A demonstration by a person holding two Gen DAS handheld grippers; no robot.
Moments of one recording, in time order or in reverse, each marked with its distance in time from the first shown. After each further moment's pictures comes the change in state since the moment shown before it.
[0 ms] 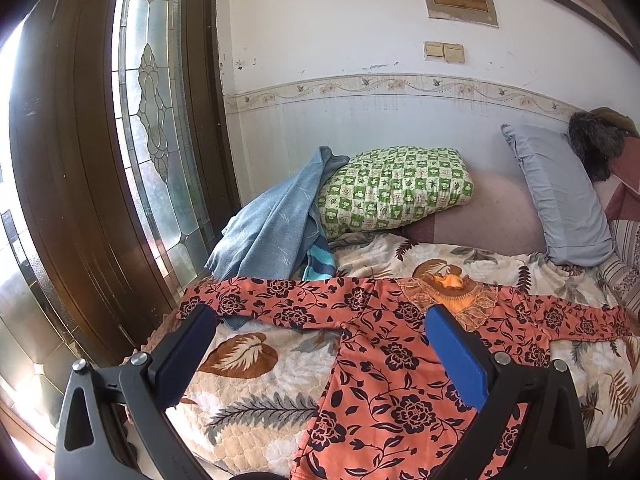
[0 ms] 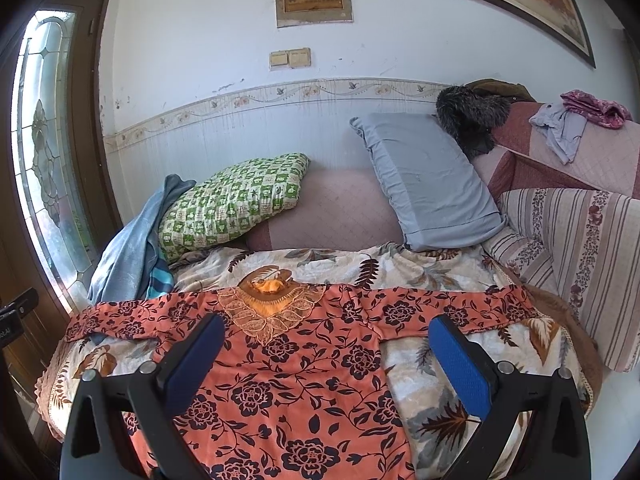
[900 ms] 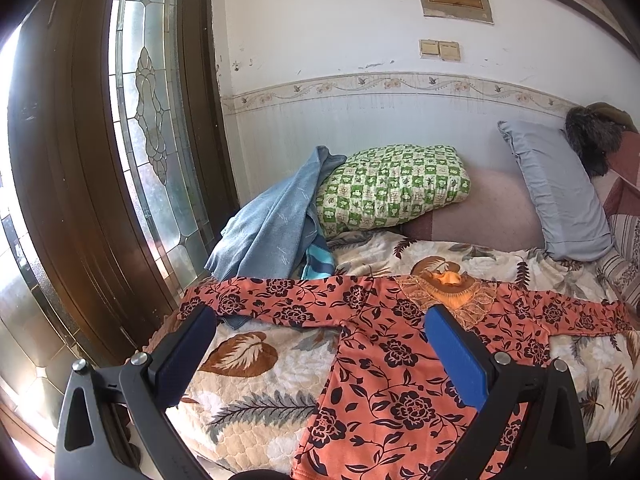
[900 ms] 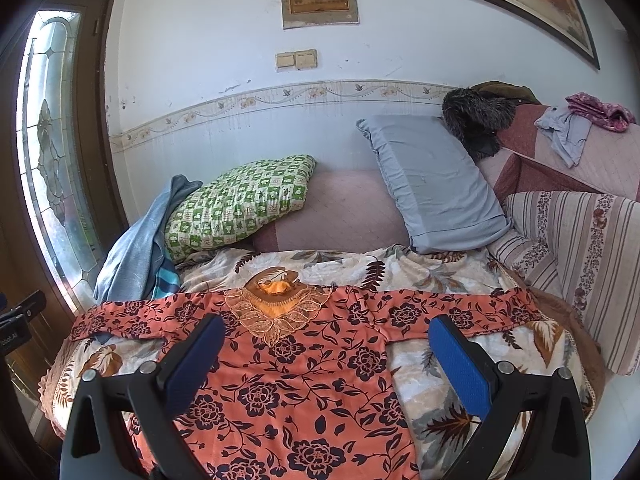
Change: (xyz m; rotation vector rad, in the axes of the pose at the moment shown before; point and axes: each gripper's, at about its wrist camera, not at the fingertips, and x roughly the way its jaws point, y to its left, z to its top) left arm -0.005 -0.006 -0.003 0.019 0.000 -0.001; right arm -0.004 0.003 0.003 -0.003 -0.001 0.025
